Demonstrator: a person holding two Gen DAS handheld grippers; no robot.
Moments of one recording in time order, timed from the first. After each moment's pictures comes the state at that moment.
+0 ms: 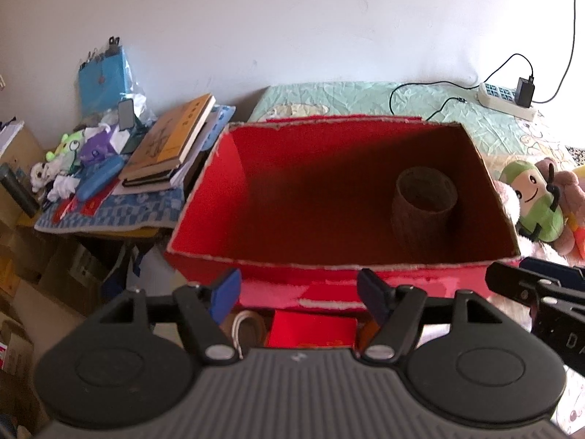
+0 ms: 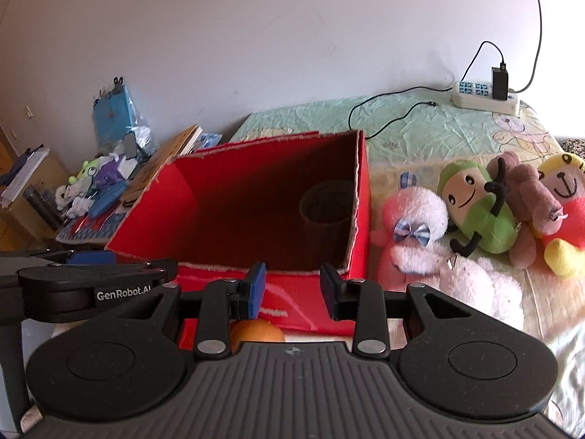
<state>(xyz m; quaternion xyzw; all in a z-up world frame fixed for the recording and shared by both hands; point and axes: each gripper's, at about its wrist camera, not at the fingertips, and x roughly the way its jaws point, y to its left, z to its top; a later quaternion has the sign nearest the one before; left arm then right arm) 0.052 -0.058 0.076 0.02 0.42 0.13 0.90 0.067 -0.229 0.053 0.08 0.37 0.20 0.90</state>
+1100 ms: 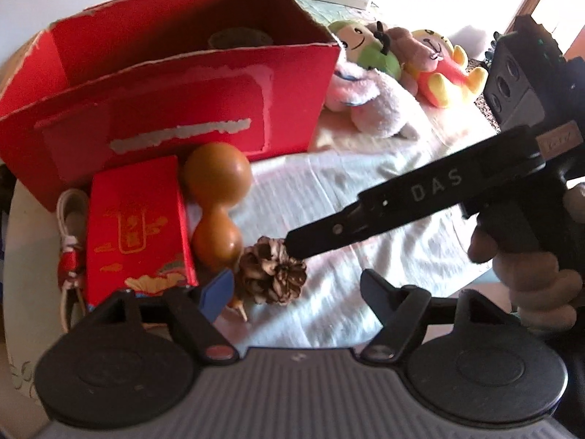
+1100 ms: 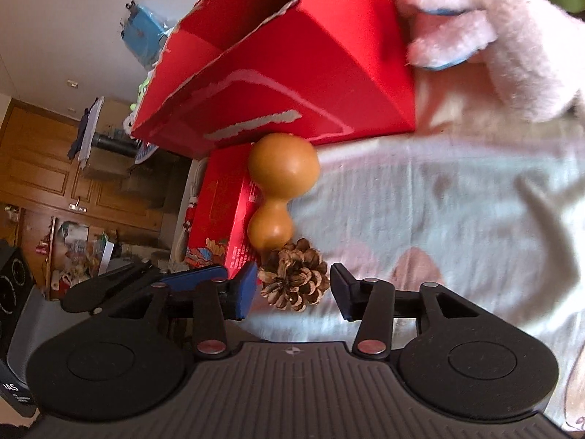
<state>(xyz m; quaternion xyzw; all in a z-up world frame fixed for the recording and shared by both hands) -0.016 -0.093 -0.001 -0.01 0.52 -0.16 0.84 0.061 -0.253 -0.039 0.21 0.59 0.33 0.71</state>
